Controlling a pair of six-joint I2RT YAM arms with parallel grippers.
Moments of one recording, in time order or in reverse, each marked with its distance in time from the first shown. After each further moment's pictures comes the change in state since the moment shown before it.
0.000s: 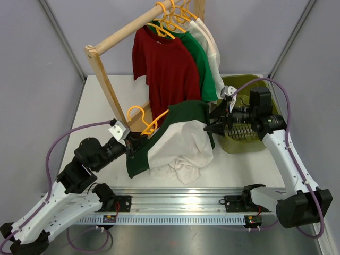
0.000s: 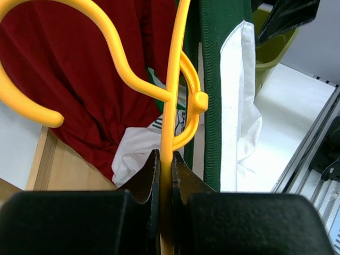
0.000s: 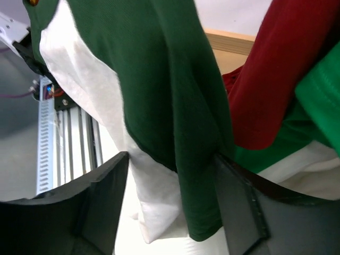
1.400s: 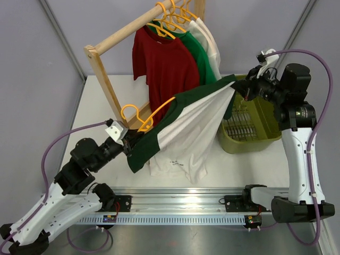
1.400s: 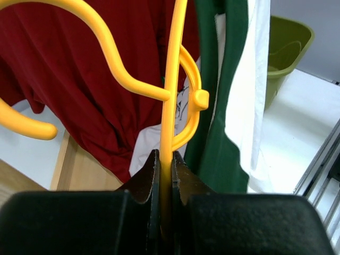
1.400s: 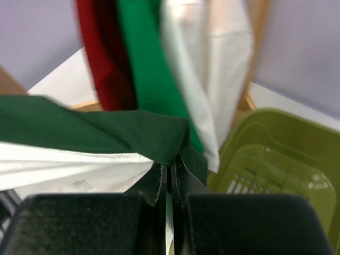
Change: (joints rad) left arm 0.000 0.003 0.027 -0.005 -0.046 0.055; right arm -0.137 0.036 0.430 -0.039 0.425 0.335
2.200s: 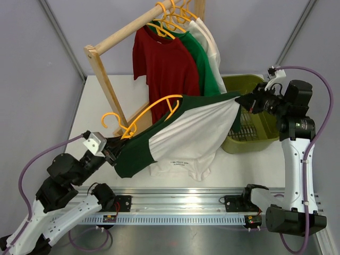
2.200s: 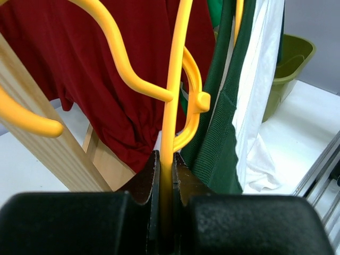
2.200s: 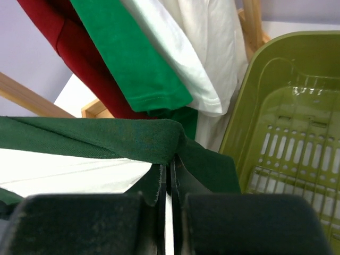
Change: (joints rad) left arm -0.009 -0.223 0.048 -0.186 -0.080 0.013; right arm -0.178 -0.121 -0.235 -0.007 -0.045 0.222
